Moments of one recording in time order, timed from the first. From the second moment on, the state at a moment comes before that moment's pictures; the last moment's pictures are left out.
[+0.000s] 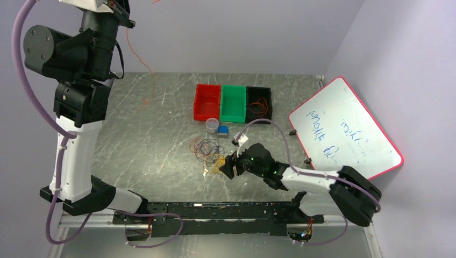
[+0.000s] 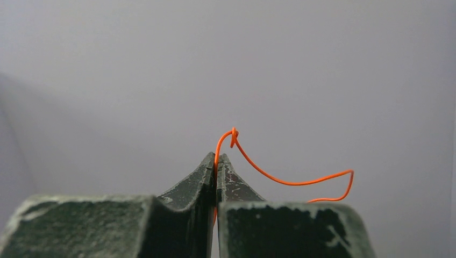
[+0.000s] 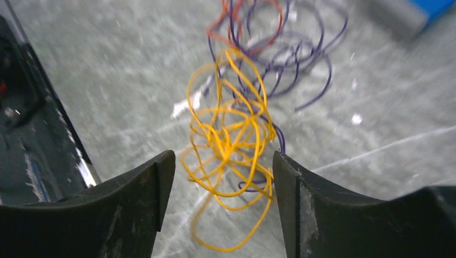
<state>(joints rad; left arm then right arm) -0.47 1.43 2.27 -0.15 -0.12 0.30 0.91 1.27 0.32 0.48 -0.13 0.26</state>
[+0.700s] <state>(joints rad) -0.47 1.30 2.05 -0.17 -0.08 0.17 0.91 1.07 0.91 0.17 0.01 0.00</state>
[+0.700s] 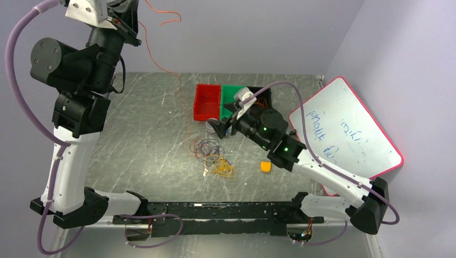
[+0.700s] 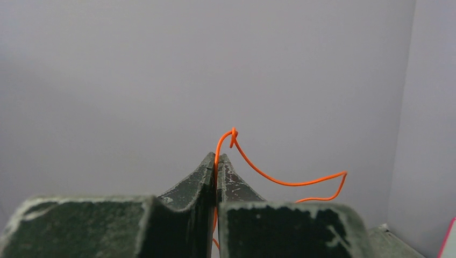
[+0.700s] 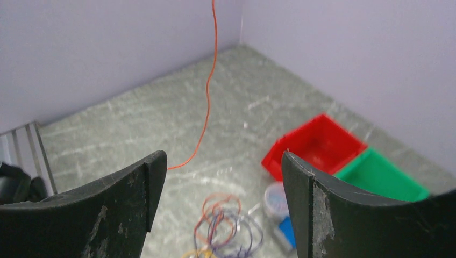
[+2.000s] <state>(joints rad) -0.47 1.31 1.99 -0.27 -0.15 0.01 0.87 1.52 1.33 0.38 -0.19 -0.16</state>
